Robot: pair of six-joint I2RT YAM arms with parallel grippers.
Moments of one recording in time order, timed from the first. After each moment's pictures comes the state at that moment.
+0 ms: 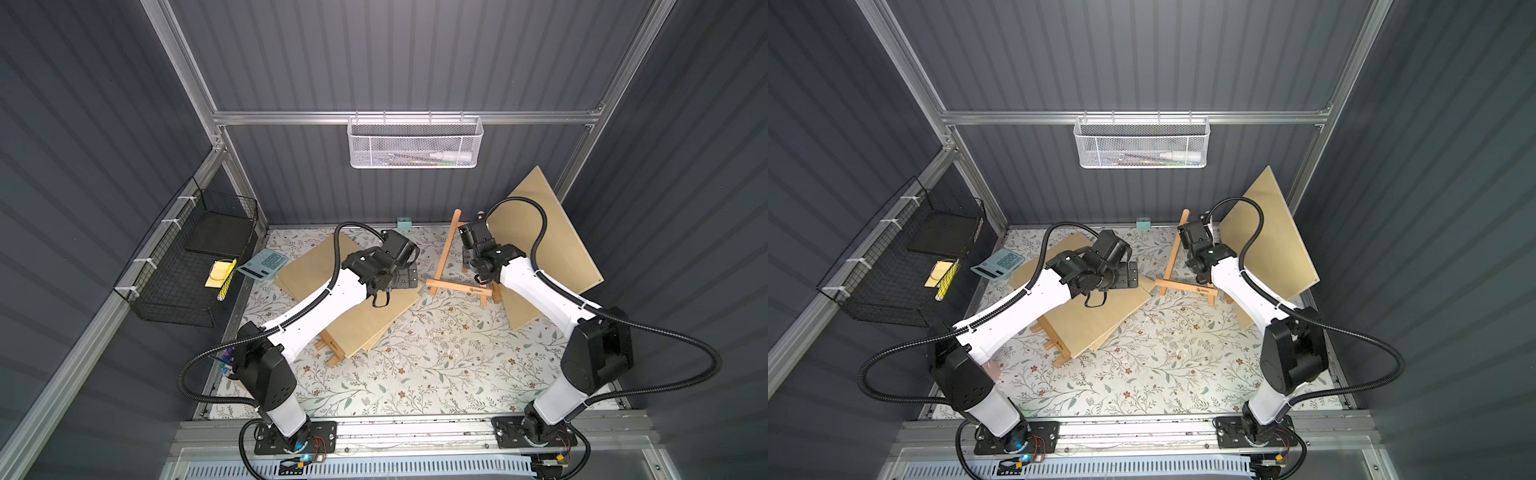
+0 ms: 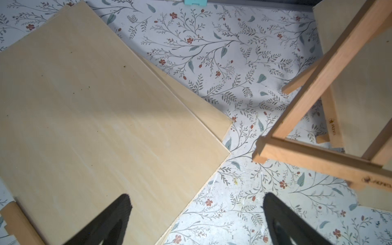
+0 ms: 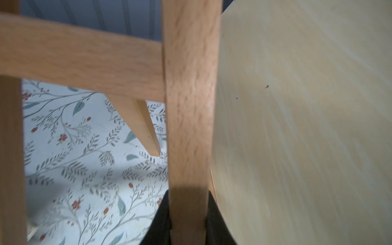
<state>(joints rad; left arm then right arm) -0.78 1.67 1.60 -0.90 -0.27 -0.62 0.43 1.68 1.39 -0.53 0.66 0.25</state>
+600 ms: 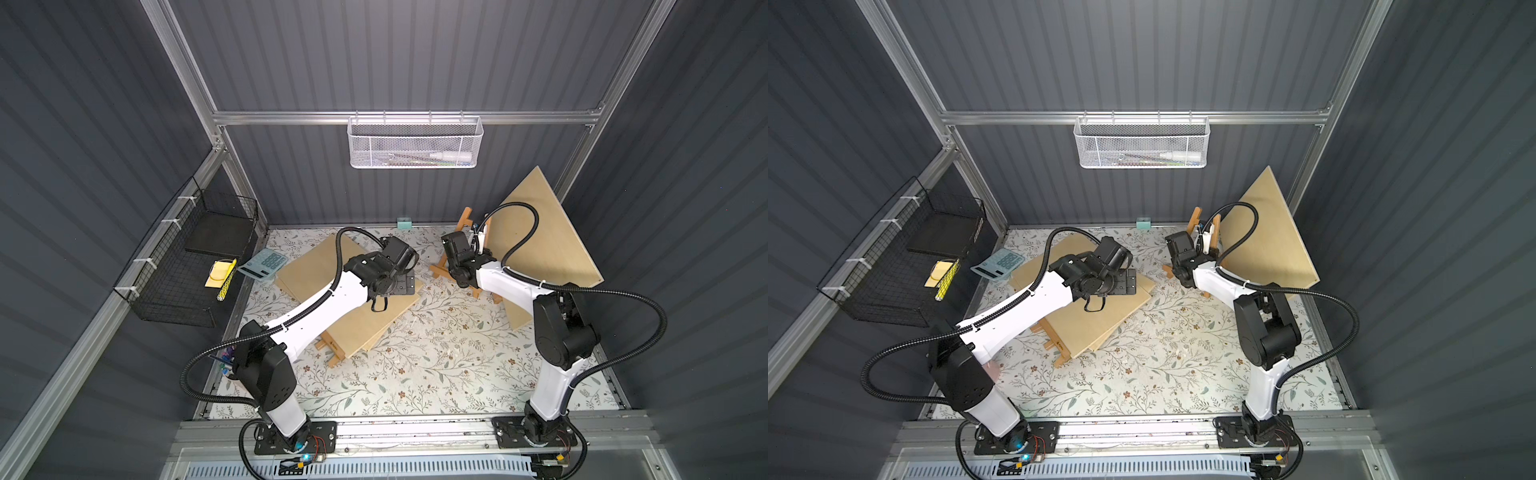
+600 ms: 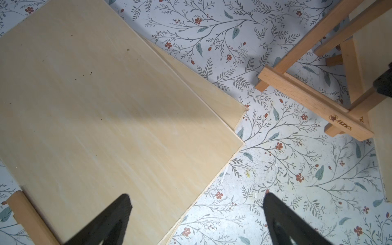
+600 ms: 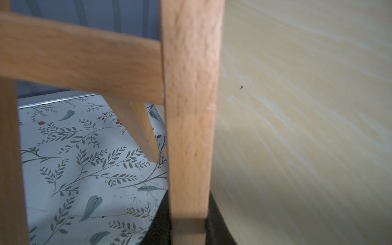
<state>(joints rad) -0.78 1.67 1.56 -0.90 -0.27 -0.61 0.46 1.87 1.34 -0.28 1.00 0.47</state>
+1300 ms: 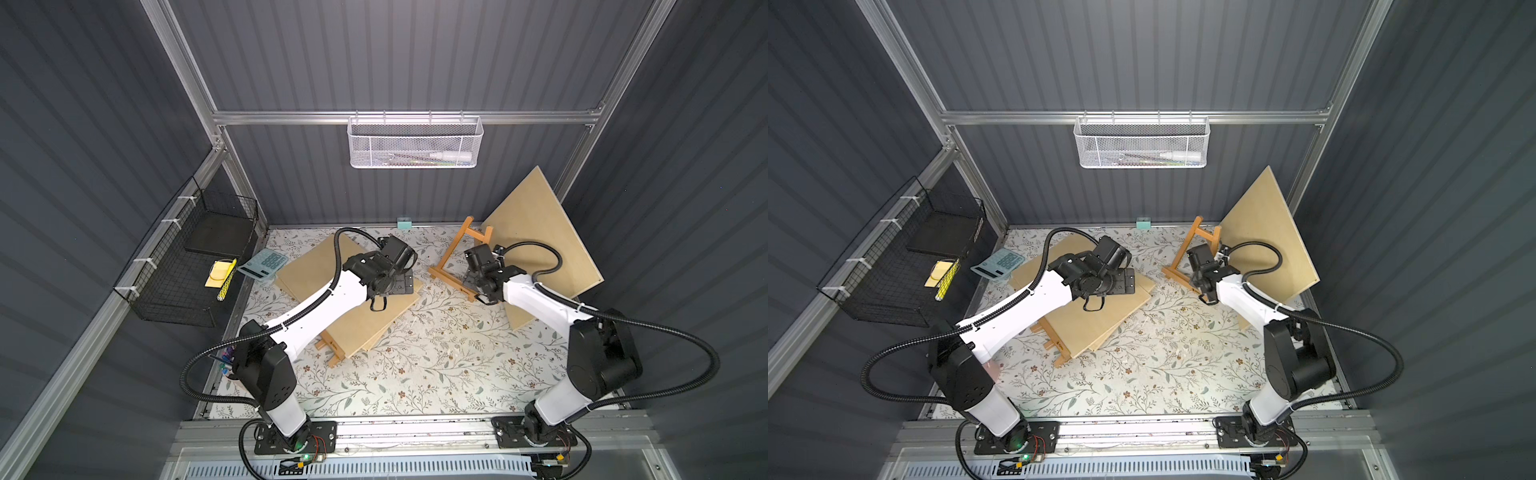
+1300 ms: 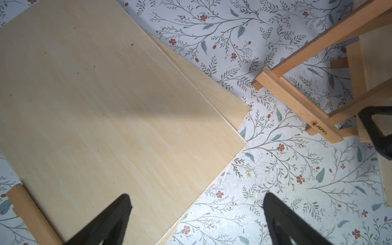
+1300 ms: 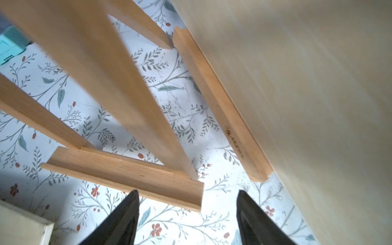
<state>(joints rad) -0.76 1.67 1.56 -0.92 -0.27 -0.64 0.34 1.59 1.10 -0.52 0.36 0.77</state>
